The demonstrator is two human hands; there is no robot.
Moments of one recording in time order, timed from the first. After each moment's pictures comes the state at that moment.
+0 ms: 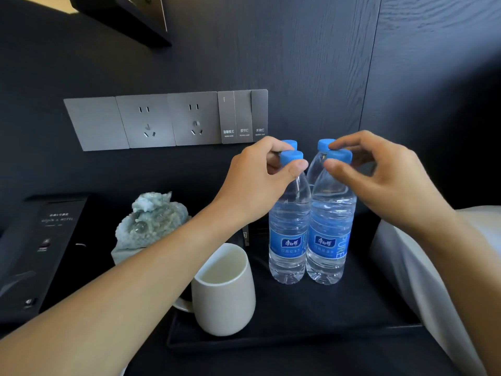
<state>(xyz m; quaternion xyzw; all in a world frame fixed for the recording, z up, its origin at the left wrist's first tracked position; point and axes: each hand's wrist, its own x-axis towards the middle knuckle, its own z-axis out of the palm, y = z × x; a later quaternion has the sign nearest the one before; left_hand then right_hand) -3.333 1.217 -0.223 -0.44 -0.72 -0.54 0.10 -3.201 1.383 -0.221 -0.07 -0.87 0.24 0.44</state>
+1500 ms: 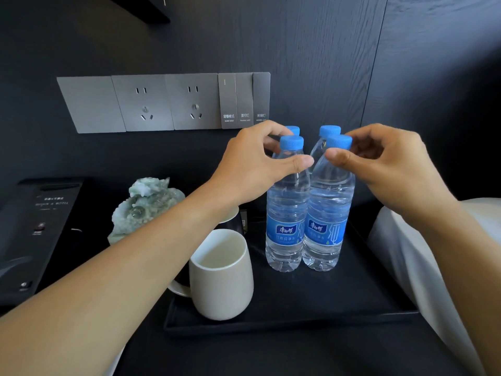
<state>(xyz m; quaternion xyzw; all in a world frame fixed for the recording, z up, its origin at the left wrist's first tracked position) -3.340 1.212 -0.220 -0.44 -0.73 -0.52 0.06 -3.206 1.389 -0.228 -0.11 -0.83 0.33 0.43</state>
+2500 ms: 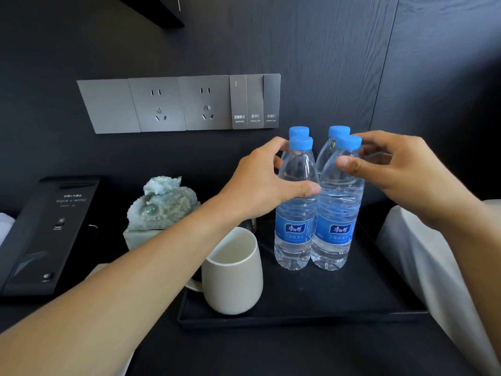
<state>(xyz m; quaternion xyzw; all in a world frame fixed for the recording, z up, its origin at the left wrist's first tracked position) -3.334 1.201 -0.232 -0.45 -0.77 -0.46 0.01 -3.201 1.394 -0.227 -0.04 -0.85 0.37 0.36</state>
